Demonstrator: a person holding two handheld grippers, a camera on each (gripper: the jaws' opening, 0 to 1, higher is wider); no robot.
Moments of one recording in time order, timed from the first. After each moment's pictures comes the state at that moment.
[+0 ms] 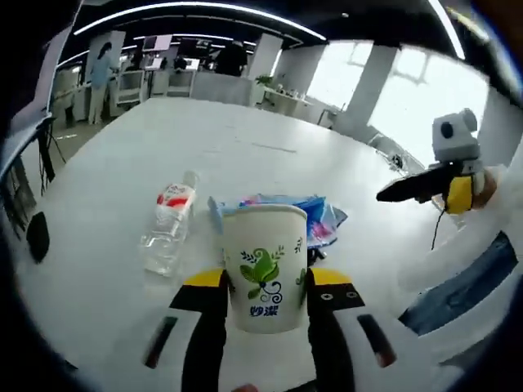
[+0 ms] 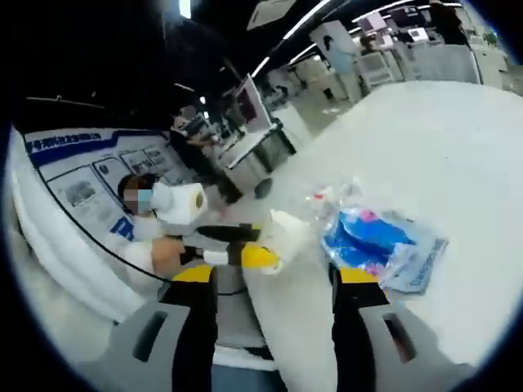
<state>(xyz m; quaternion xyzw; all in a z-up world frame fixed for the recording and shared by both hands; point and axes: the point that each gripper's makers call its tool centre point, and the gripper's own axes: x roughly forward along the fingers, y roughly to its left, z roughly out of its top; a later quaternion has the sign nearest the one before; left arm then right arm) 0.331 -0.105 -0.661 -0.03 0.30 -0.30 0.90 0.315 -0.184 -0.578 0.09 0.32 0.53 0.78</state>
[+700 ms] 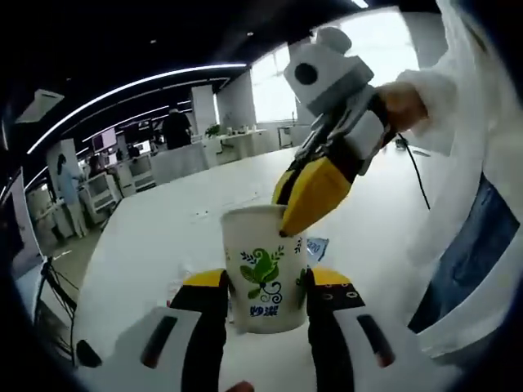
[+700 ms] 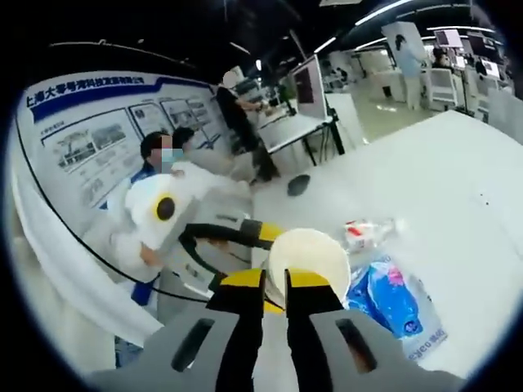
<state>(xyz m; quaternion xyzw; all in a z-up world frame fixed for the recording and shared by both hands) 0.341 -0.138 -0.597 0.14 0.17 -0.35 0.91 0.337 -0.135 -0.565 0.01 0.34 0.61 0.71</state>
